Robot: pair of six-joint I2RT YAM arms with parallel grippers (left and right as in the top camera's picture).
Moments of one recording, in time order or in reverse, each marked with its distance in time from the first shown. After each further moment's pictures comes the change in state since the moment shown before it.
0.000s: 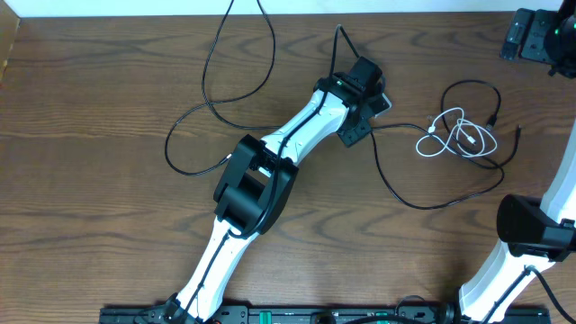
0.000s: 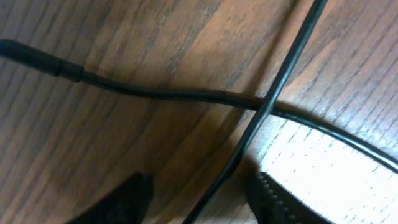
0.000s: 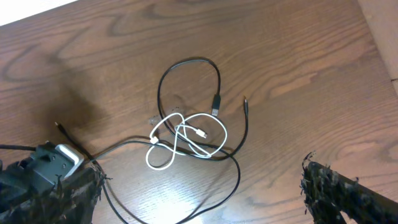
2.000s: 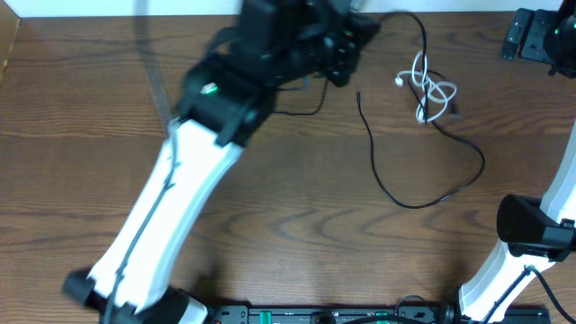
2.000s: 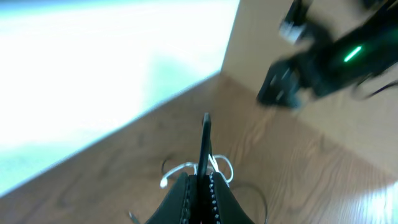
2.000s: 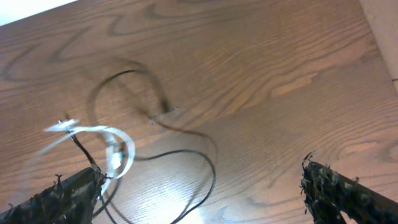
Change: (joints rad) left arm 0.113 -0.803 -0.032 0.200 0.349 -0.468; right arm 0.000 0.000 0.000 0.000 -0.003 0.000
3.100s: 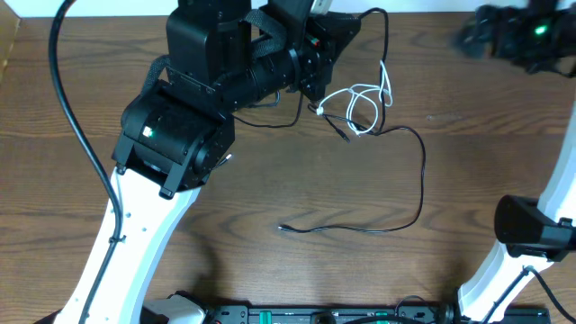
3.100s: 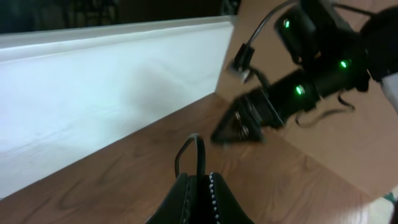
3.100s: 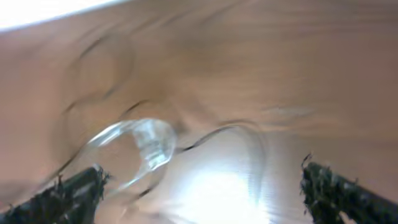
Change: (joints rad) left arm 0.011 -0.123 0.000 -0.051 -0.008 -0.063; right arm 0.030 -0.003 -0.030 0.004 -0.578 -0.162
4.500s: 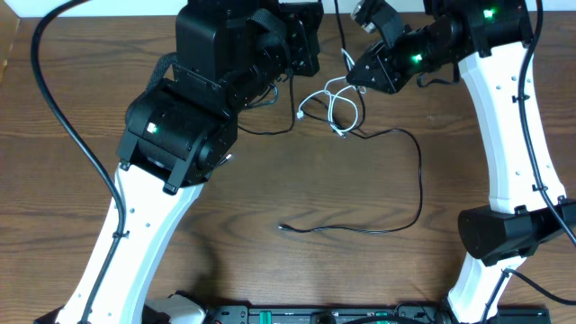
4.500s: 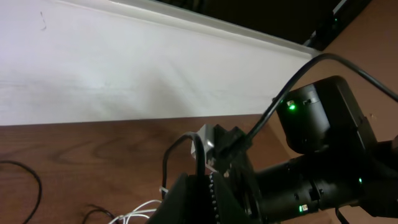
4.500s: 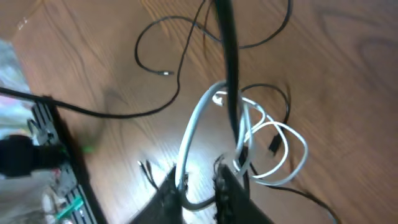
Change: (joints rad) left arm 0.000 0.011 0.000 -0.058 -0.319 -0.310; right arm 0.361 -0.008 -0.275 0.199 -0.196 -0.417
